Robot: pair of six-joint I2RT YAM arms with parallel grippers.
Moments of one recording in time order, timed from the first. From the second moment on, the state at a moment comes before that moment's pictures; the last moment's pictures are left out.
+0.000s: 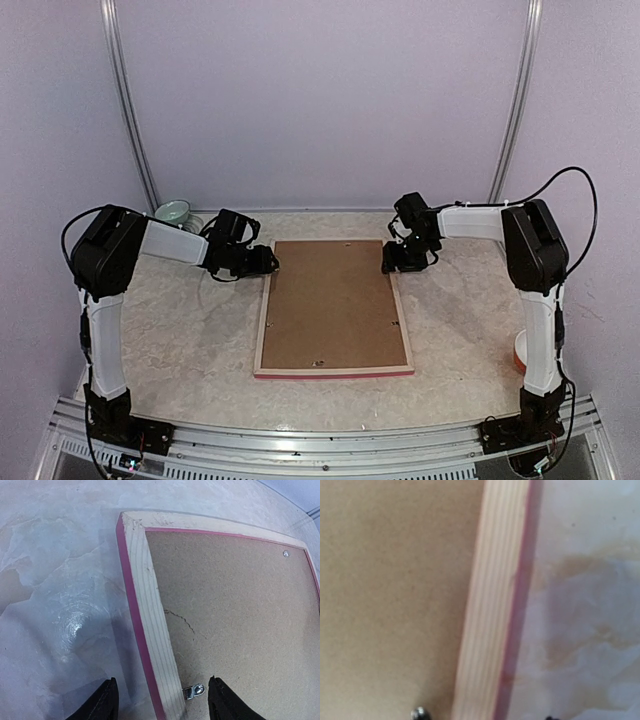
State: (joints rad) left arm -0.43 2.10 1.28 0.05 0.15 -0.40; right arm 0.42 2.18 1.62 -0.53 -0.07 0.29
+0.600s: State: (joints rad) left arm -0.43 2.10 1.28 0.05 0.15 -0.40; right arm 0.42 2.18 1.62 -0.53 -0.07 0.29
